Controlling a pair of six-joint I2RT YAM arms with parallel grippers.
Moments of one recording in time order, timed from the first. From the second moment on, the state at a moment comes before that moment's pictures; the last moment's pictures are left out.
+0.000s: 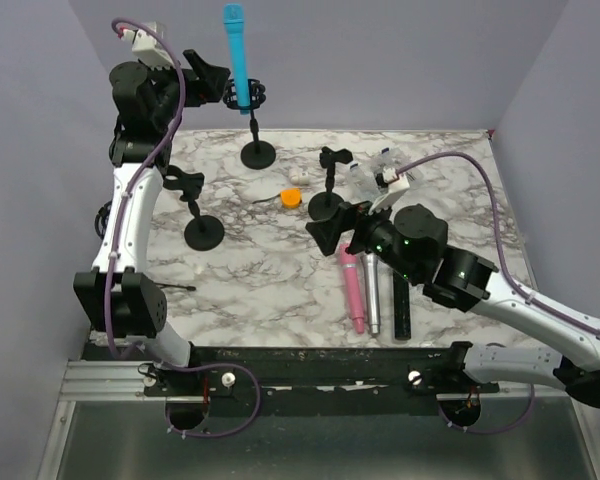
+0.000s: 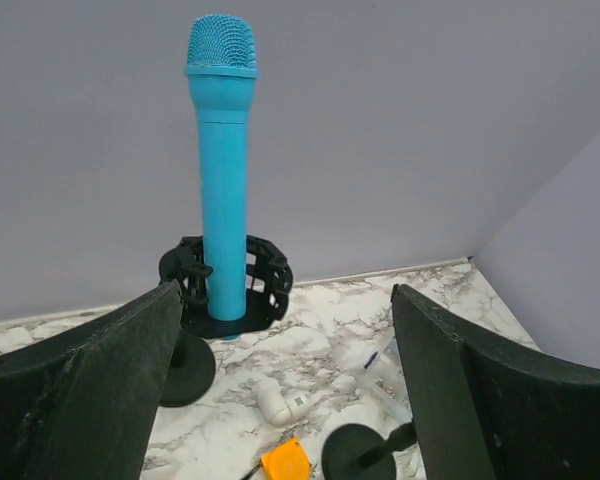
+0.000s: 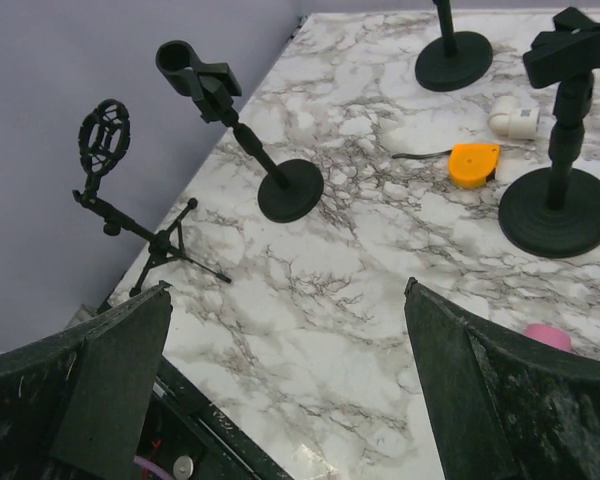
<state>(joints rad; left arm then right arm) 0.01 1.52 1.65 0.00 0.40 -0.40 1.04 1.11 1.12 -0.19 0.35 0.47</state>
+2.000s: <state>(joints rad) -0.12 2.09 2.36 0.23 0.30 -0.32 1.04 0.81 1.09 -0.34 0.48 0.42</state>
